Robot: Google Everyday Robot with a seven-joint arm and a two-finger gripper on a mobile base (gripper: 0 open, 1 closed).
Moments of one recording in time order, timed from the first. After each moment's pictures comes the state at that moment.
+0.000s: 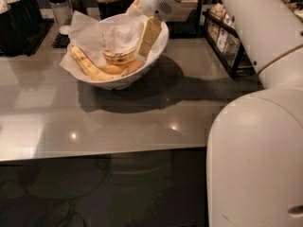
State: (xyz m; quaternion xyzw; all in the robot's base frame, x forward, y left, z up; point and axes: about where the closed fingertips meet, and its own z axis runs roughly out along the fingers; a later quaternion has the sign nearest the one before) arm 0.662 0.045 0.950 -0.73 0.59 0.18 0.28
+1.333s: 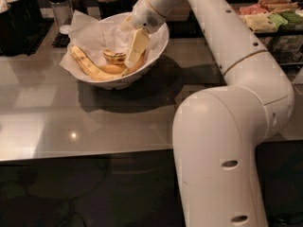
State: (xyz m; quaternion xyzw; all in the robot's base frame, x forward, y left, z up) arm 0.696 0.075 0.898 -0.72 0.60 0.23 0.25
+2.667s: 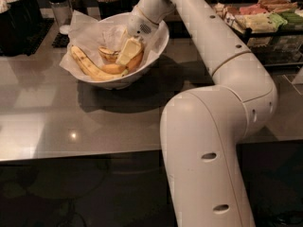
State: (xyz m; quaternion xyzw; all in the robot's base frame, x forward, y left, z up) arm 0.712 0.089 0.863 -0.72 0.62 0.23 0.22
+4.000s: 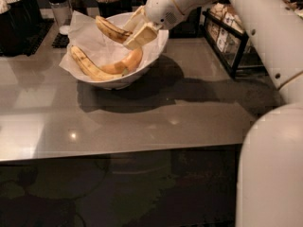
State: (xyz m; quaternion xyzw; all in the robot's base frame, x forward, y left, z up) arm 0.652 0.058 0.953 -0.72 0.55 0.24 0.36
